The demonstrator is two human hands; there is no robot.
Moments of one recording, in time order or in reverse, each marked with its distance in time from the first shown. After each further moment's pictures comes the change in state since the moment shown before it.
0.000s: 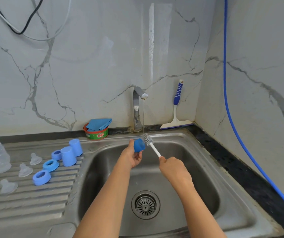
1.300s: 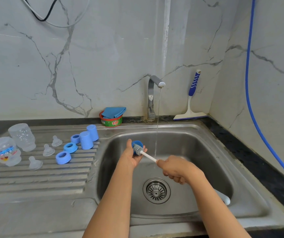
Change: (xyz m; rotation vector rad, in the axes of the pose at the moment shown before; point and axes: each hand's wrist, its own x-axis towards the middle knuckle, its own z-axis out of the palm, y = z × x) left_hand -0.021 -0.019 -0.059 -0.372 0.037 0.042; right_hand -0.030 -0.019 0.005 -0.092 -0.464 -0.041
